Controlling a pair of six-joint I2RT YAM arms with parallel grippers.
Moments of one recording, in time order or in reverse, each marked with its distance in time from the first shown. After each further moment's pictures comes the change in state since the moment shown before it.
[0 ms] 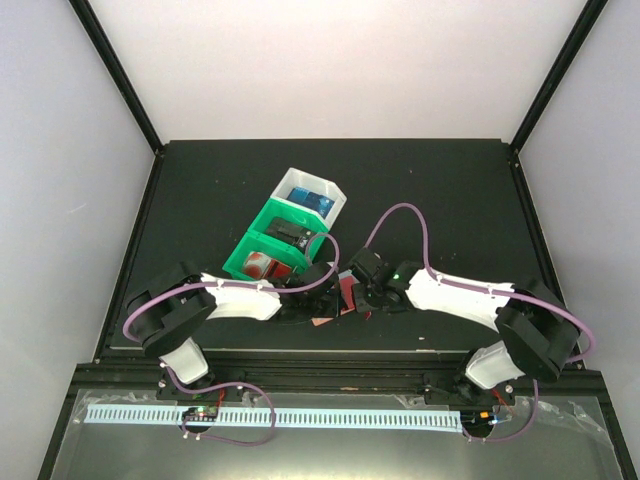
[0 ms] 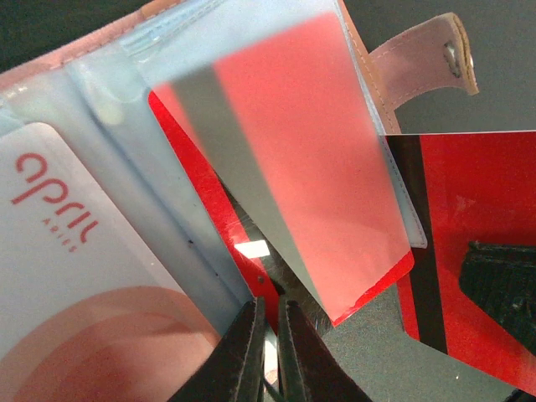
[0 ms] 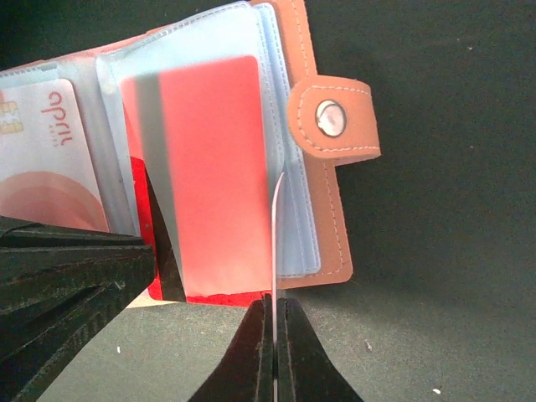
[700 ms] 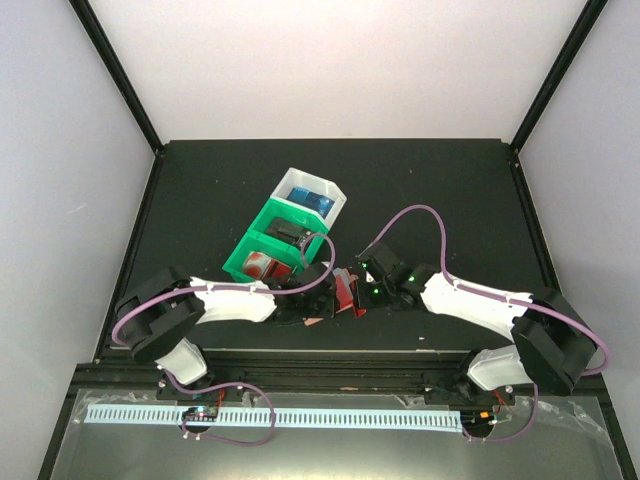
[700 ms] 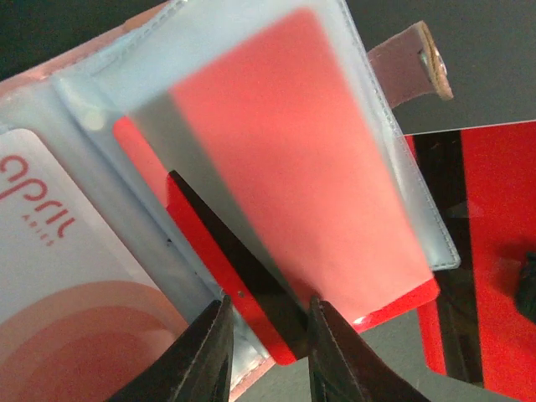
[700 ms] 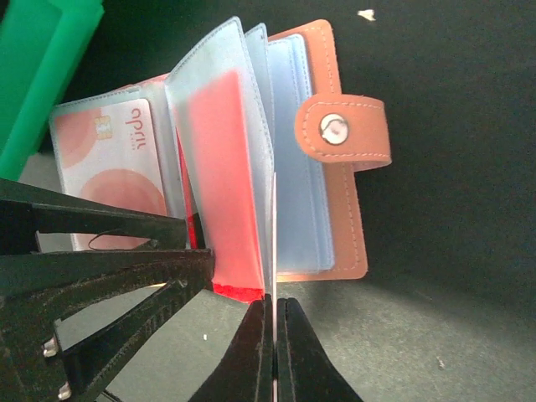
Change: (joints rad) left arm -0.005 -0.051 -0.007 -0.060 -0.053 0.020; right arm -0.073 -0.106 -0.089 0.150 -0.187 0.000
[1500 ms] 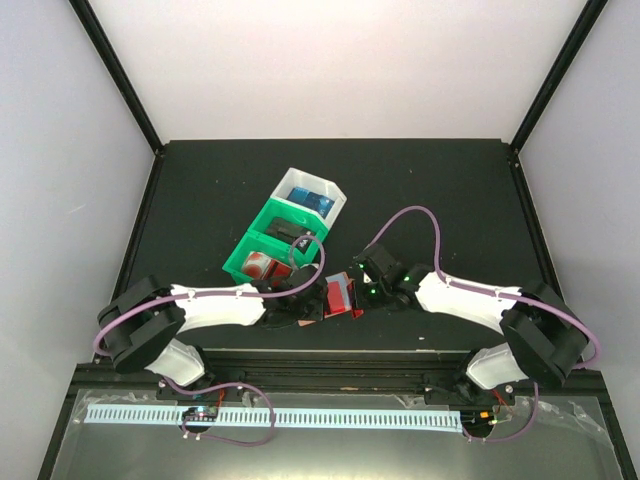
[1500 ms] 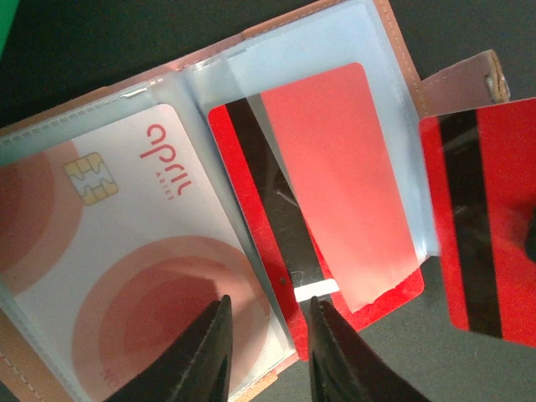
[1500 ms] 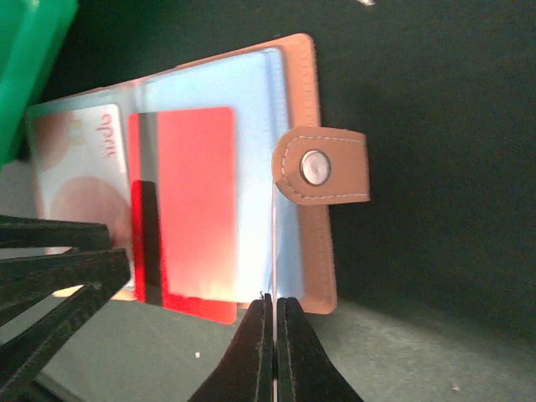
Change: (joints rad) left arm 0.000 -0.119 -0.045 -0.146 -0.073 0.006; right arm 0.000 0.053 -0.007 0.062 -0.031 0.018
